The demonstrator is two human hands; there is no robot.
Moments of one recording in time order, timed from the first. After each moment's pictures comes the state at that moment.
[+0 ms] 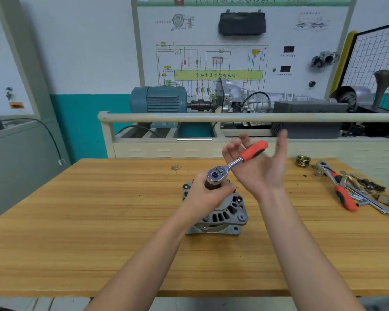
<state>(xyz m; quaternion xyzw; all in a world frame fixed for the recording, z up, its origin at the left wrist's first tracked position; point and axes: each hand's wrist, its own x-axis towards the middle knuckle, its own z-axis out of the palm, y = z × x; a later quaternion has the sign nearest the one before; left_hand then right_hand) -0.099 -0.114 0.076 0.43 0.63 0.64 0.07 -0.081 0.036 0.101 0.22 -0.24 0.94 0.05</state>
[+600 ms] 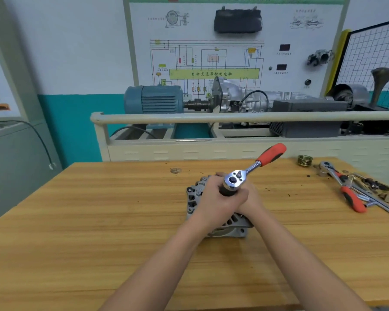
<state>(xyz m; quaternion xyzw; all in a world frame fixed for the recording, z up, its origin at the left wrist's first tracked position) -0.110 -0.102 0.070 0.42 0.62 0.66 0.03 -0.123 0.025 0.041 -0.13 -0.94 0.25 0.19</state>
